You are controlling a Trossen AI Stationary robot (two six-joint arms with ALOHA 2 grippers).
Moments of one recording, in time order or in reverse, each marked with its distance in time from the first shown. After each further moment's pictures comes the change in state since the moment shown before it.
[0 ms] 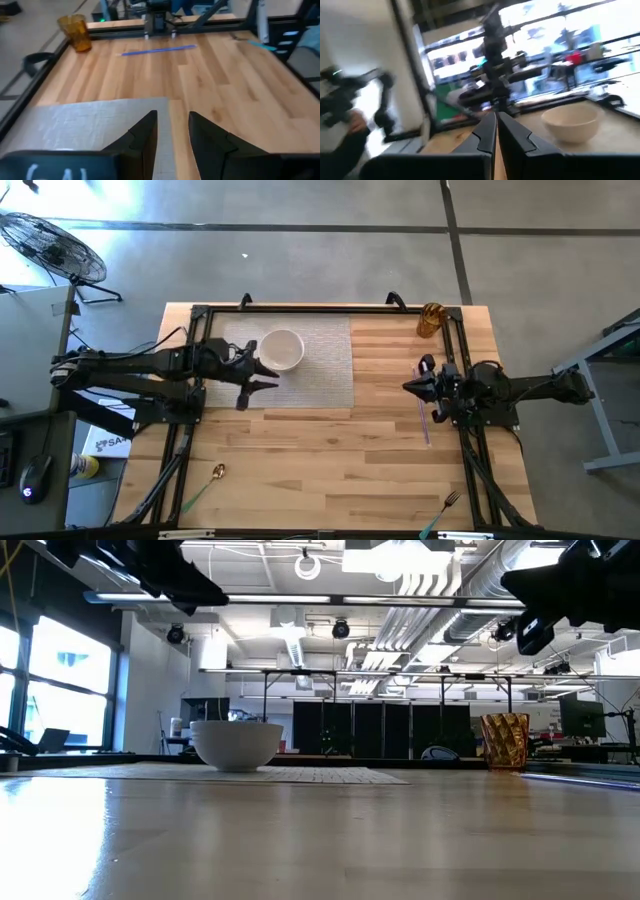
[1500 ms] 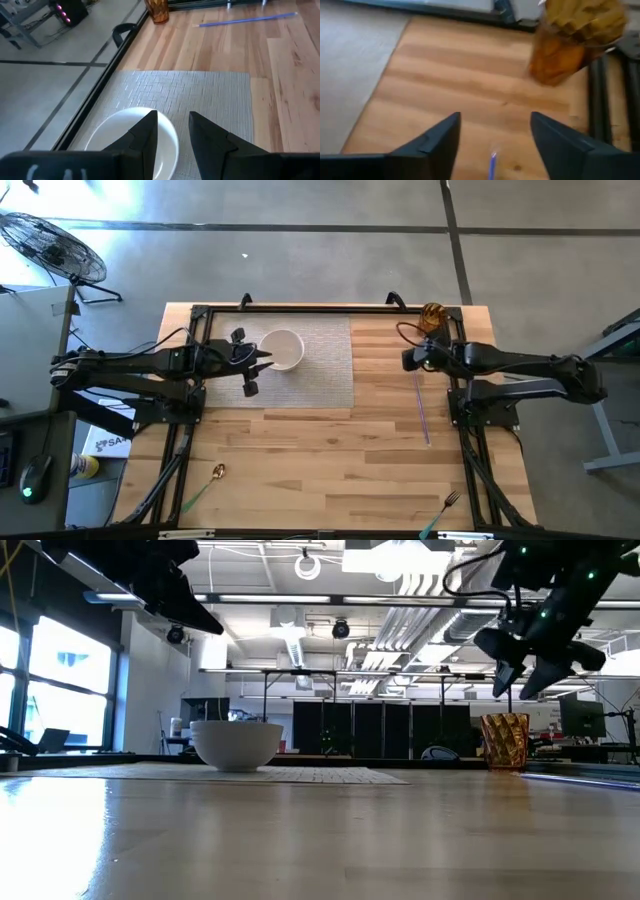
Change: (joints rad) left arm 0.002 -0.003 0.000 -0.086 -0.380 0.014; right arm -0.320 0.680 0.592 -1.204 0.614 0.663
